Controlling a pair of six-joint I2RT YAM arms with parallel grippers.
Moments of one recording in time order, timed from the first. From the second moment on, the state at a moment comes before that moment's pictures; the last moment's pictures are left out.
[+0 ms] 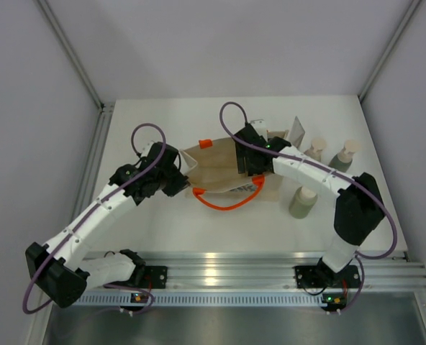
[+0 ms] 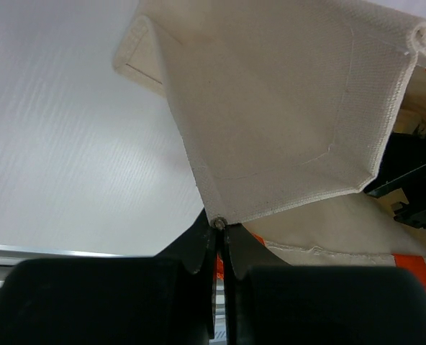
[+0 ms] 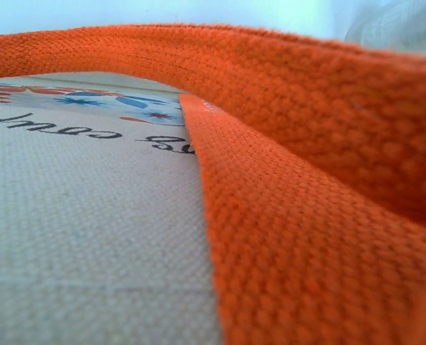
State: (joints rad) left arm -0.60 1.14 1.10 -0.86 -0.15 -1.21; right arm 0.72 1.70 1.41 -0.75 0.48 0.50
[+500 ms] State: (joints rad) left arm -0.60 1.15 1.13 -0.86 -0.15 -1.21; right arm 0.72 1.64 1.36 -0.70 0.33 0.34
